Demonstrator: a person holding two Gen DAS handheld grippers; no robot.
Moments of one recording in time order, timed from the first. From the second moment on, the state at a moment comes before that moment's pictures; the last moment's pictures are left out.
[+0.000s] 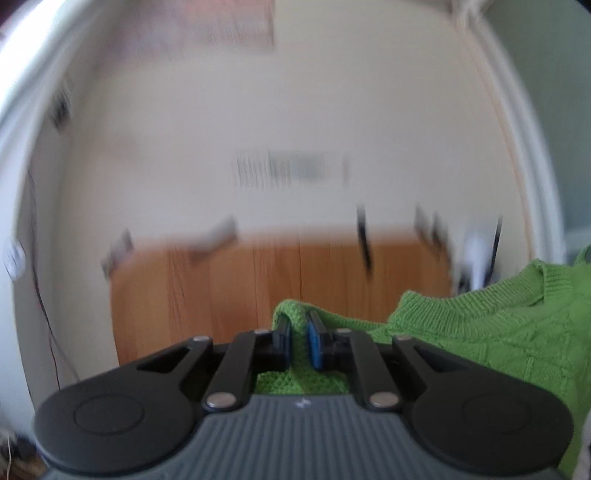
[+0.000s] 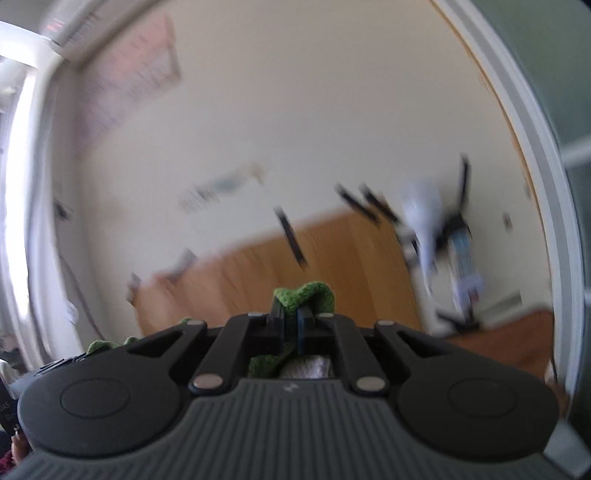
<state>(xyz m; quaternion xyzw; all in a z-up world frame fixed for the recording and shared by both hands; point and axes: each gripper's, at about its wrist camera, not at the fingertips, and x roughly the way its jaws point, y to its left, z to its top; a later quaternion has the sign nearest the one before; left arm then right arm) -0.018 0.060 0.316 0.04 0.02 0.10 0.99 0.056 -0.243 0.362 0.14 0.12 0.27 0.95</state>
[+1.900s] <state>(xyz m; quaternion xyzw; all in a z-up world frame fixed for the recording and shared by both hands) 0.031 0.150 0.003 -0.01 0.35 0.15 0.92 0.385 -0.063 0.020 -0.12 0.43 0.16 0.88</state>
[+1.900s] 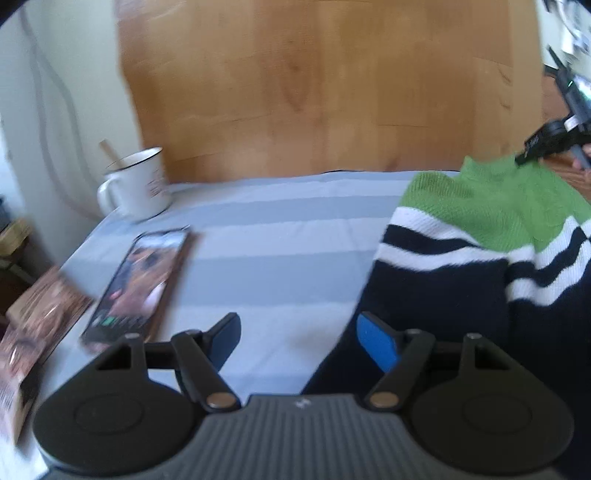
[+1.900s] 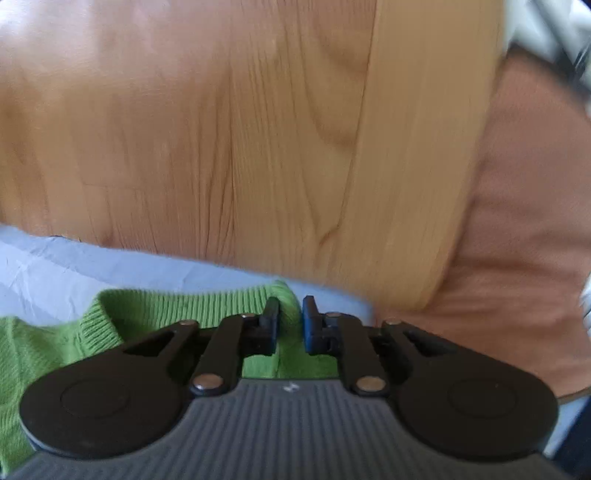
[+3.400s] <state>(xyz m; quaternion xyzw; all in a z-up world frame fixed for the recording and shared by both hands) -0.130 0.227 0.004 -0.17 0.34 0.23 0.89 0.206 0.012 0.042 -0.08 0.46 0.37 0.80</state>
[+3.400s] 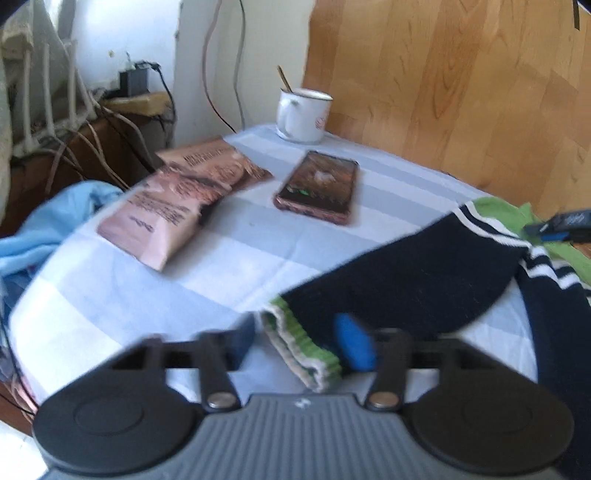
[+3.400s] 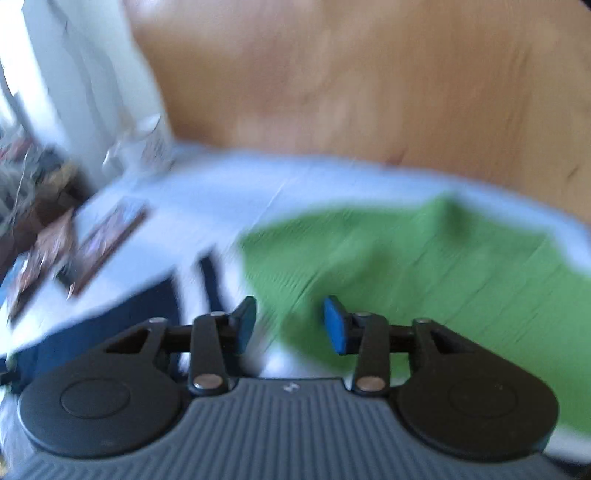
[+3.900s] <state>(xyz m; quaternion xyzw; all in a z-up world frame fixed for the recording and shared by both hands) -0.145 0.238 0.061 -0.21 0.24 0.20 0.92 0.073 0.053 0.082 -0.20 0.25 0.55 0.77</state>
